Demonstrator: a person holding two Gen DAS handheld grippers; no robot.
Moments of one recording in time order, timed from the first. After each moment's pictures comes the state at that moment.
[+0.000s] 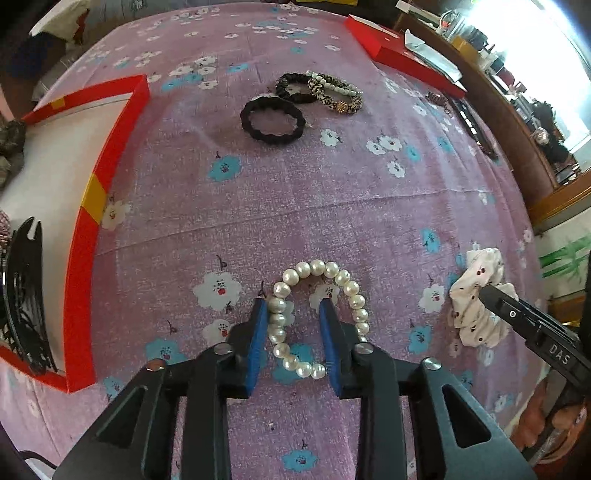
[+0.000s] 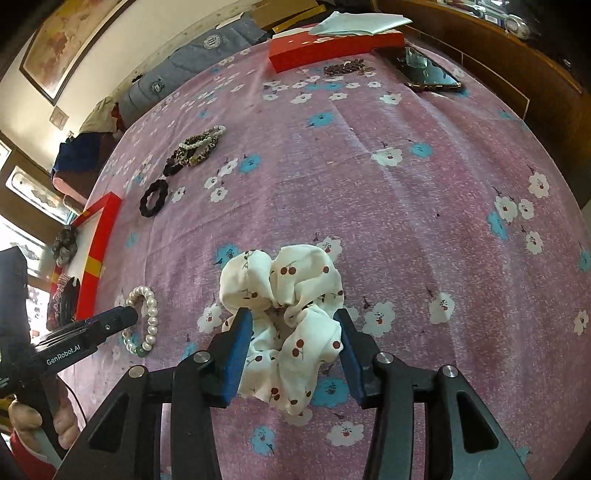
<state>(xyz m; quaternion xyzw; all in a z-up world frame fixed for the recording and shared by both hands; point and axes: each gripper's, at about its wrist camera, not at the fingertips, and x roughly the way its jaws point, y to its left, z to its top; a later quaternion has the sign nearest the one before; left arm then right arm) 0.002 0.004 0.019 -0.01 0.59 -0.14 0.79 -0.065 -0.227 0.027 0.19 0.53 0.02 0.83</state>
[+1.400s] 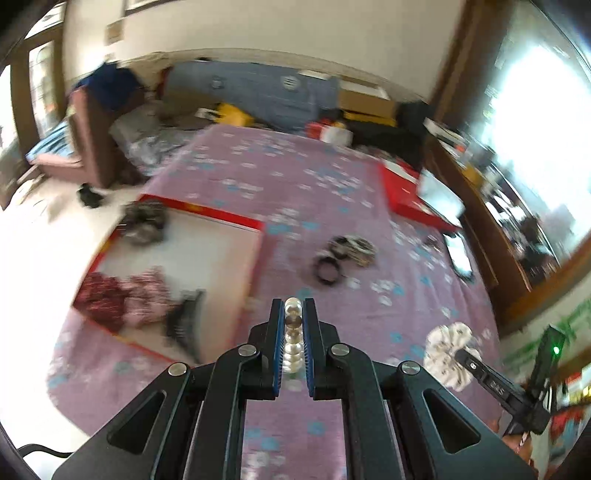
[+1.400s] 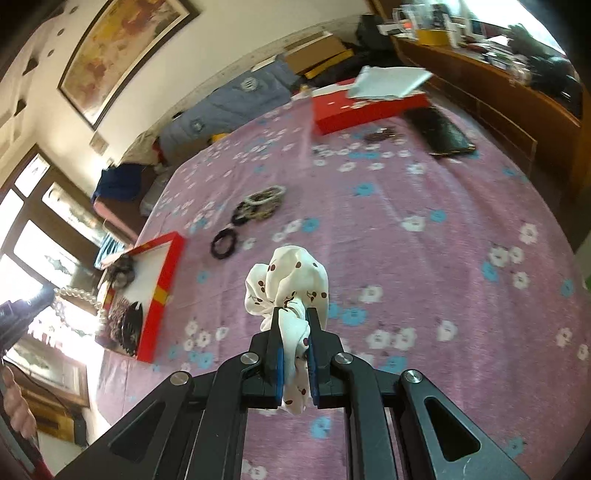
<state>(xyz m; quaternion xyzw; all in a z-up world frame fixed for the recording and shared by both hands) -0.061 0.109 0.205 -0.09 0.43 -0.03 0.90 -0.084 -0.219 0.101 0.22 0.45 0.07 0.86</state>
